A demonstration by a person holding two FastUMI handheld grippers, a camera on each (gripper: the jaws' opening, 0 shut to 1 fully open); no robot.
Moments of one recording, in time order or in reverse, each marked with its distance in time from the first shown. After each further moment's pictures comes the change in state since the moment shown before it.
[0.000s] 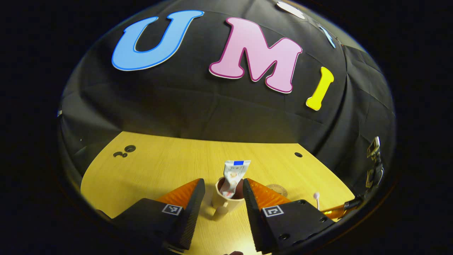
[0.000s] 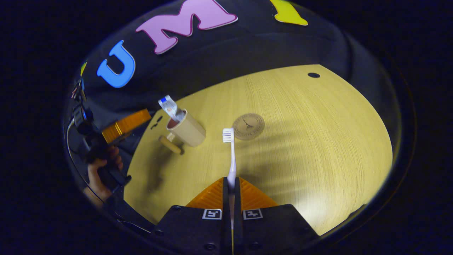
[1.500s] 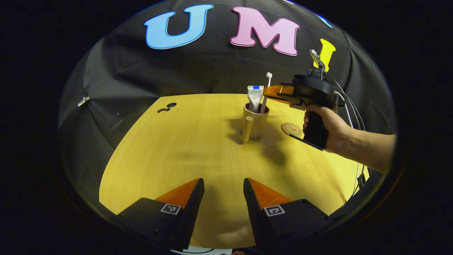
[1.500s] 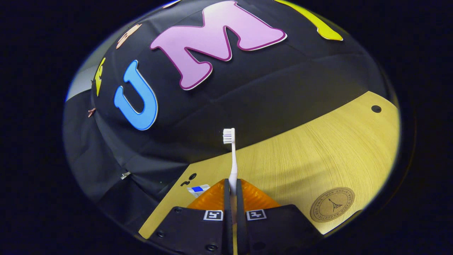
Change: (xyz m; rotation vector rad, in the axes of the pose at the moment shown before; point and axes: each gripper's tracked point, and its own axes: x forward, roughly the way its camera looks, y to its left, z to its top) left arm -0.152 0.031 -0.136 0.058 0.262 0.210; right arm 0.153 0.119 0.112 -0.009 -0.332 0.248
